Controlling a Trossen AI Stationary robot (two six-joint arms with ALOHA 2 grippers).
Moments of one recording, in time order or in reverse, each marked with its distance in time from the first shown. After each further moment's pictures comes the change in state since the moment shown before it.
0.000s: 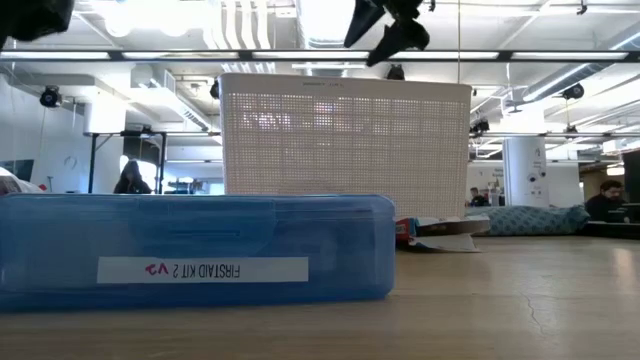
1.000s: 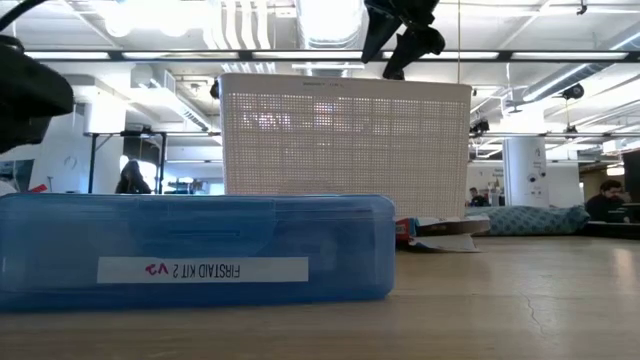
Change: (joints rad) left arm -0.011 0.114 -0.240 0.327 0.084 -0.016; right arm 0.047 -0.006 -0.037 -0.115 0.030 0.061
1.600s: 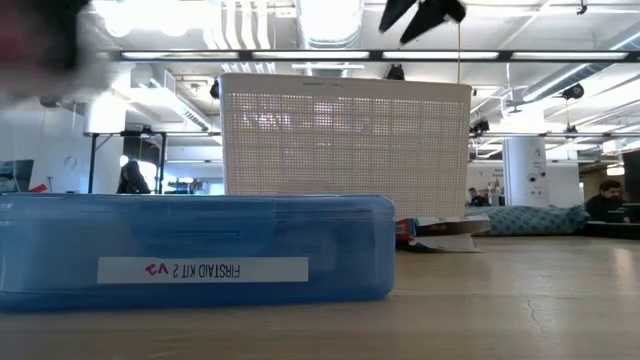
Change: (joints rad) left arm 0.002 -0.146 0.322 -0.531 -0.435 0.069; right arm 0.037 -0.144 0.000 0.014 0.233 -0.045
